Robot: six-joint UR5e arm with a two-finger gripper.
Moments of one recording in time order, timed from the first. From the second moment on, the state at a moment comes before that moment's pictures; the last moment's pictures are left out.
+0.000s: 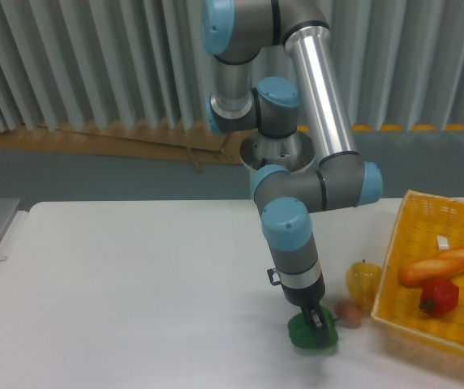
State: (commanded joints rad) arm 2.34 -2.06 -1.49 -1.06 1.78 1.50
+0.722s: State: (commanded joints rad) arm 2.40 -1.85 -1.55 -1.24 1.74 1.51
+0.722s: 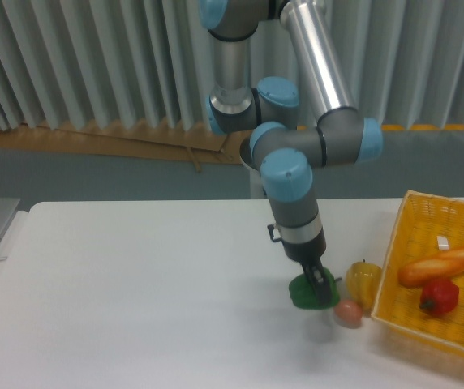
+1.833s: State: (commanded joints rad) arm 2.79 -1.82 -1.57 -1.30 1.63 2.22
